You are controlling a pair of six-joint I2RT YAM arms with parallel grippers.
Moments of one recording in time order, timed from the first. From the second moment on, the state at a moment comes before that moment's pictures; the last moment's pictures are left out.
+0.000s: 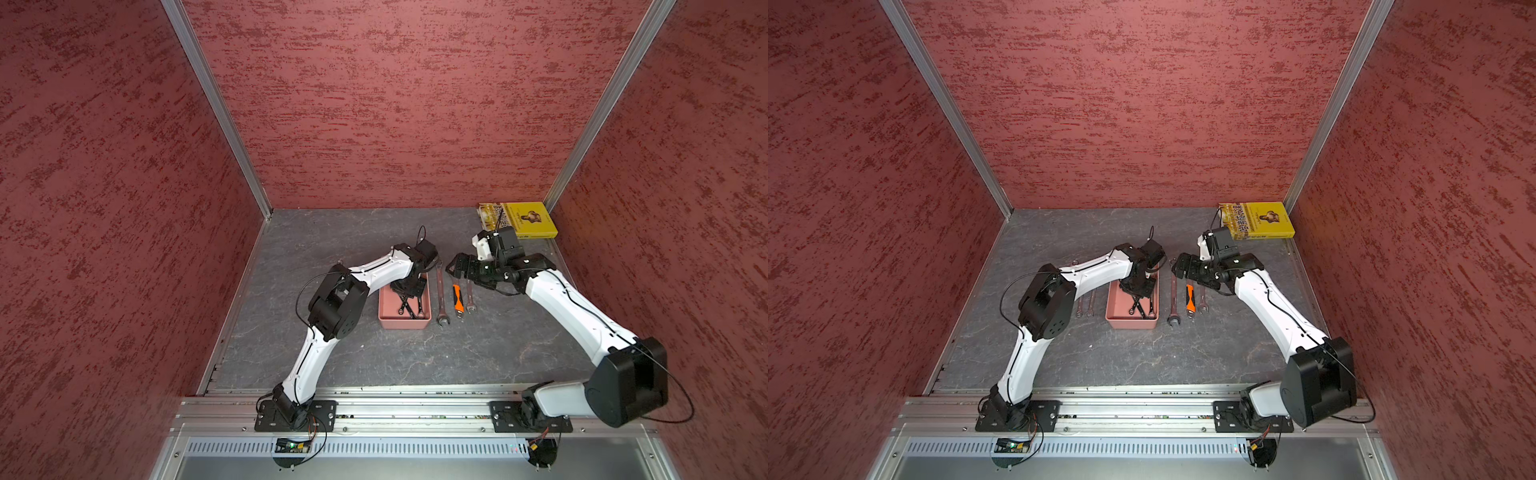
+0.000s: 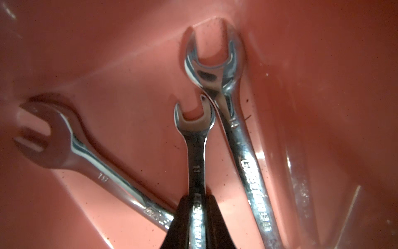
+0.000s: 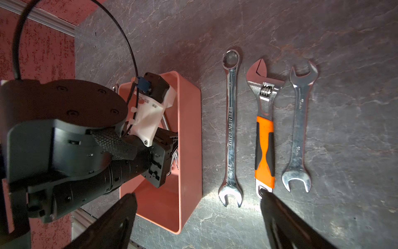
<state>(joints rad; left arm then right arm) -0.73 2.25 1.80 -0.98 -0.08 -0.36 0.31 1.39 1.16 -0.68 -0.31 0.56</state>
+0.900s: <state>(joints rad) -0.66 1.91 1.79 -1.13 -0.11 -0.41 0.31 1.40 1.16 -0.66 -0.32 0.55</state>
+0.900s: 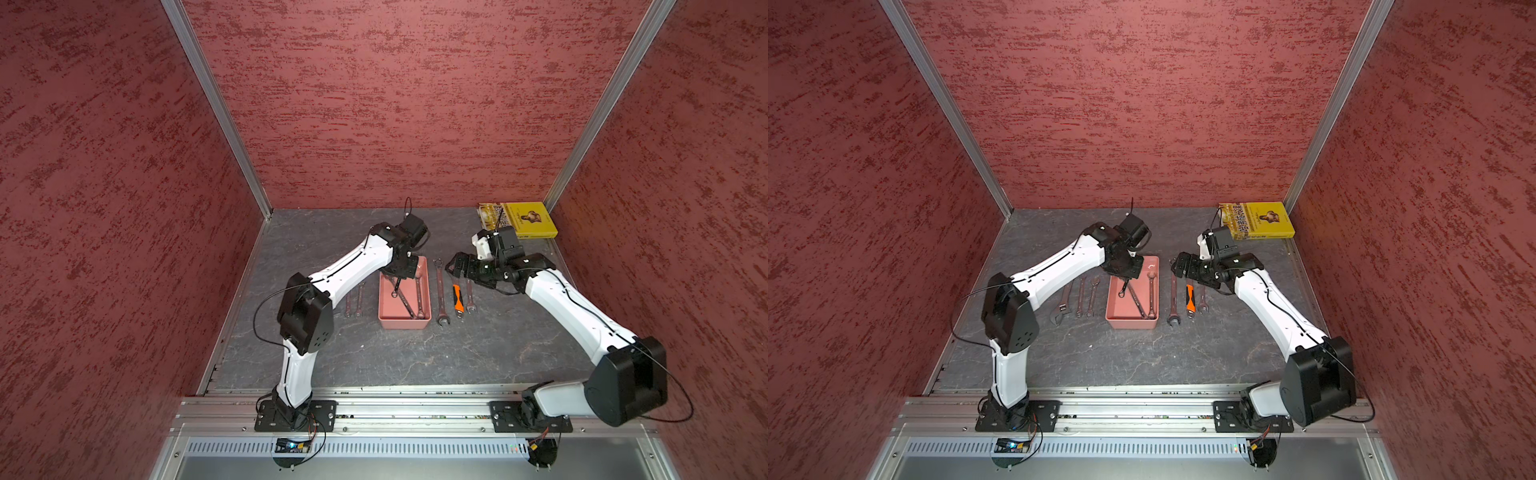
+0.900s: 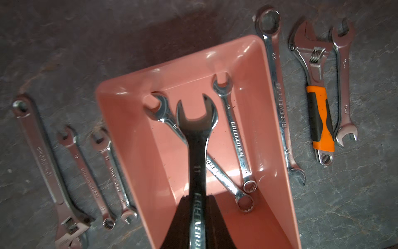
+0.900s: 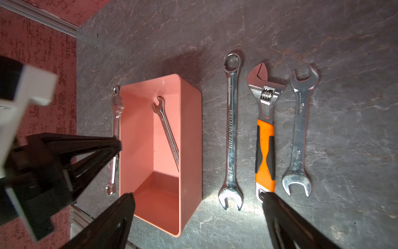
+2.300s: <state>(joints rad) -0.03 1.83 1.14 -0.66 -0.16 -0.04 0.33 1.43 1.20 -0.61 -0.35 0.56</state>
